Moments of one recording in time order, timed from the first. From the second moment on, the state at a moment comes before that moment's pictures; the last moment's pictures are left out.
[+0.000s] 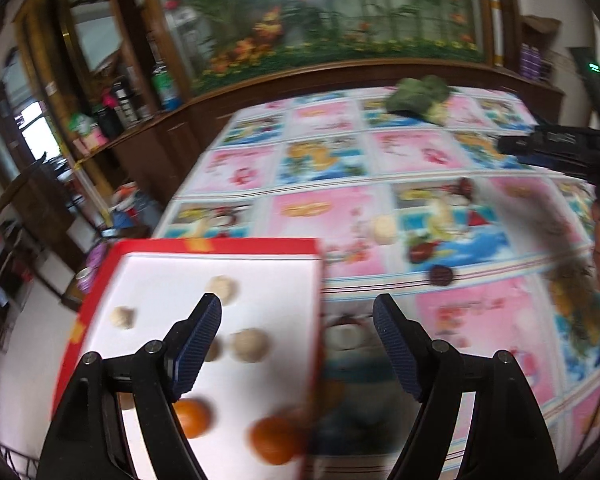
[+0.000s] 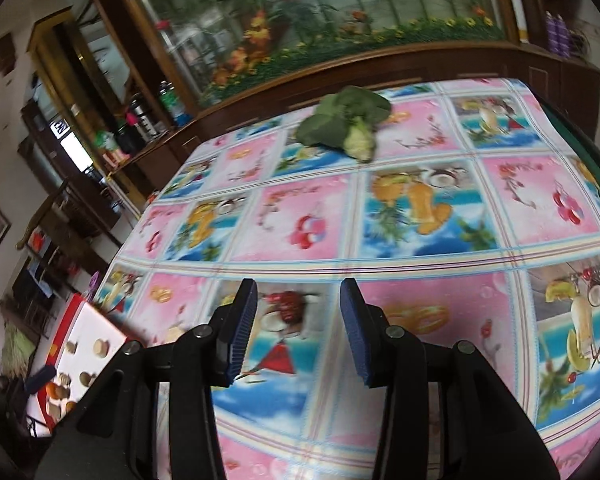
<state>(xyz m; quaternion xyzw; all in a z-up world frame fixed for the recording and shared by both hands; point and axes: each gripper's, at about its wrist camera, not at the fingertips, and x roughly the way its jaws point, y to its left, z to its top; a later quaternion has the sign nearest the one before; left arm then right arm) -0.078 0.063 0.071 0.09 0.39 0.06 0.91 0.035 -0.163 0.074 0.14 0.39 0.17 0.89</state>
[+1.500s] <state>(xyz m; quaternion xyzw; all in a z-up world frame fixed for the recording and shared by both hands) -0.018 -0.001 0.018 0.03 0.48 -0.03 0.88 0.058 -0.128 0.055 0.09 0.45 0.17 0.87</state>
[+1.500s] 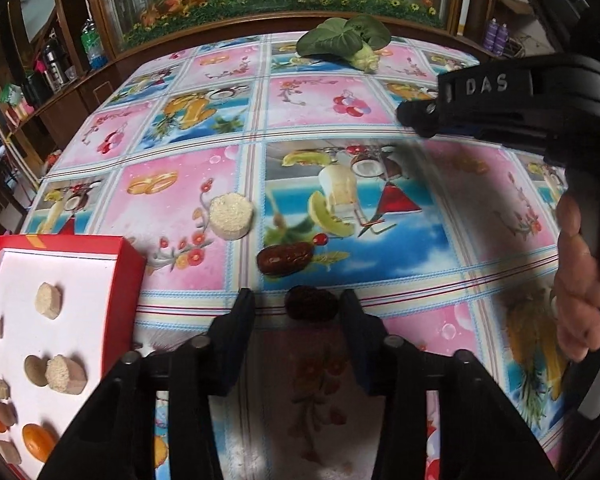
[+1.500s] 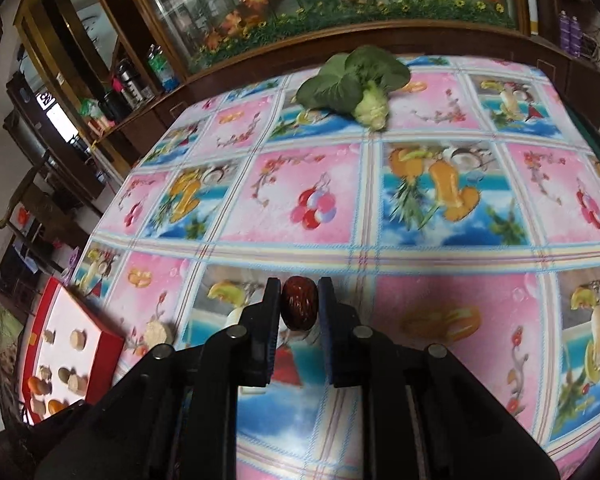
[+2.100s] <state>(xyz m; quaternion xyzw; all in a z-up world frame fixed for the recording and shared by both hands) -0.049 0.022 0.060 0.04 0.40 0.03 0.91 0.014 -0.090 0.063 0.07 0.44 0.24 0.86</state>
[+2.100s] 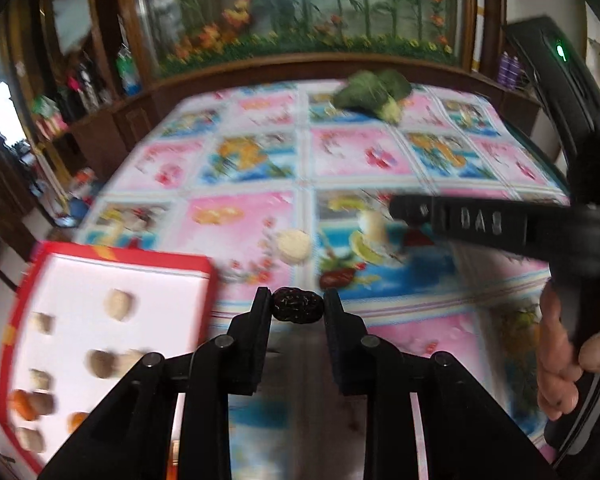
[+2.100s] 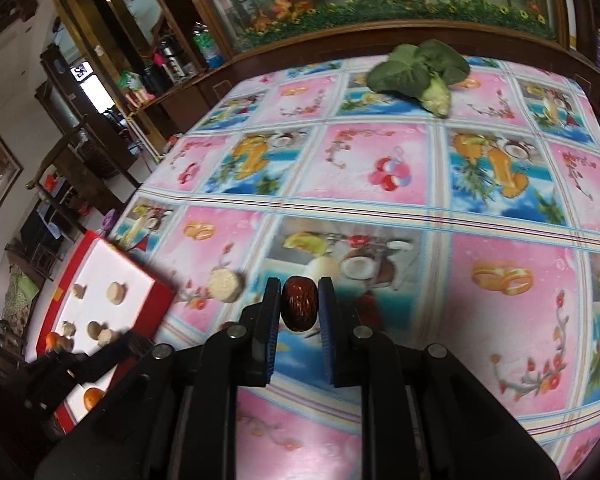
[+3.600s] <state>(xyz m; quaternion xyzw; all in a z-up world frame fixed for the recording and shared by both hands) -0.095 0.133 0.086 0.00 0.34 0.16 0.93 -0.052 -0.021 0.068 0.03 0.36 0.32 0.87</state>
